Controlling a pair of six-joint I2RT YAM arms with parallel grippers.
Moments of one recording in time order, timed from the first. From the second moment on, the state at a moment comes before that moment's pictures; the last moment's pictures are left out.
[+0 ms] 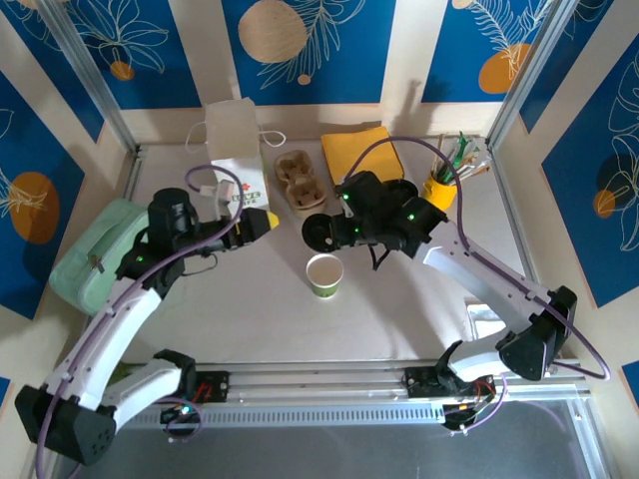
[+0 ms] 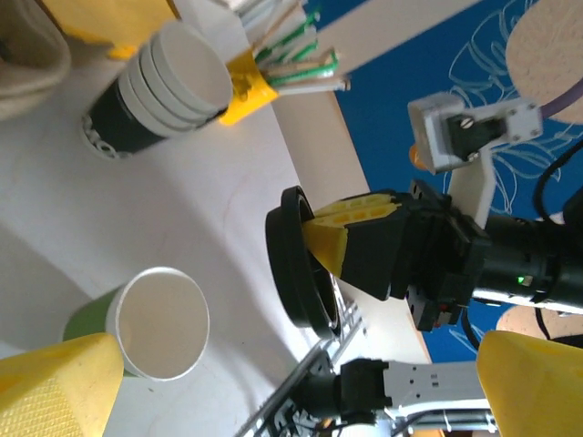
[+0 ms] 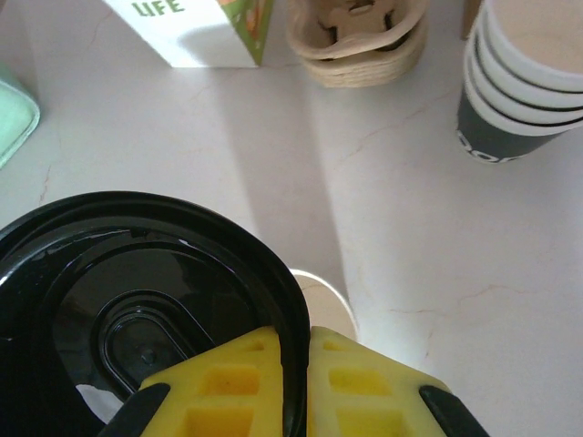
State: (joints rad) left arm -0.36 0.99 0.94 -0.36 0.76 -0.76; right arm 0.80 1.39 1.42 -0.93 0.08 0.49
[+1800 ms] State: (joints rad) left arm -0.51 1.16 0.92 -0.19 0.78 -0.91; right arm 0.86 0.88 0.98 -0.47 0.01 0.21
